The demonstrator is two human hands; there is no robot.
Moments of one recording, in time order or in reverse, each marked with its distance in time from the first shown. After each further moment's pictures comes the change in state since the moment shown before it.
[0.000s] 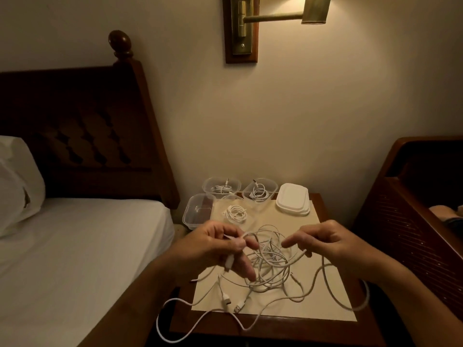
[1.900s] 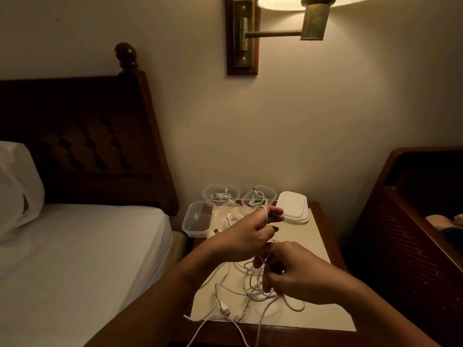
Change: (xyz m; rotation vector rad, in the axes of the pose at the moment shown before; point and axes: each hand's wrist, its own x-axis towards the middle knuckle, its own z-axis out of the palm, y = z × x) left_hand 0.081 0.007 0.022 0.426 0.105 0.134; right_hand 0.015 -0.029 0.048 -0.174 -0.142 0.122
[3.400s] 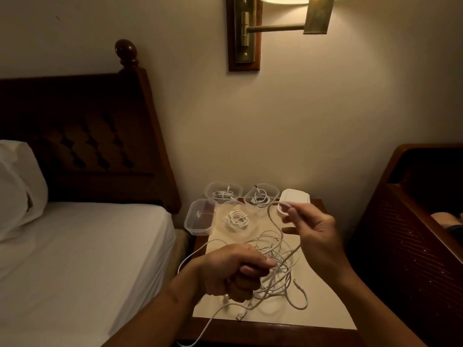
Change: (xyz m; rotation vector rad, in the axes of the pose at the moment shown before) left_hand -0.039 -0.030 0.000 -0.633 -0.591 -0.289; right_hand 0.031 0.037 -0.004 0.479 0.813 -0.258
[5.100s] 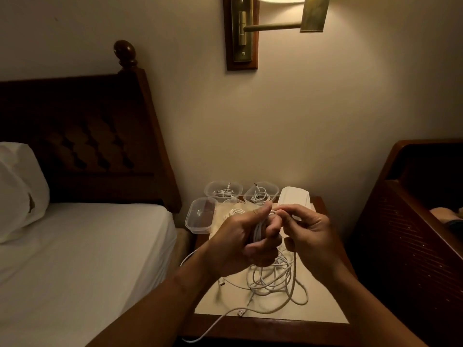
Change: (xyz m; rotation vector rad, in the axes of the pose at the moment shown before) left_hand 0.009 0.030 0.019 -0.148 -0.036 0.404; right_hand -0.013 -0.011 0.005 0.216 -0.112 0.038
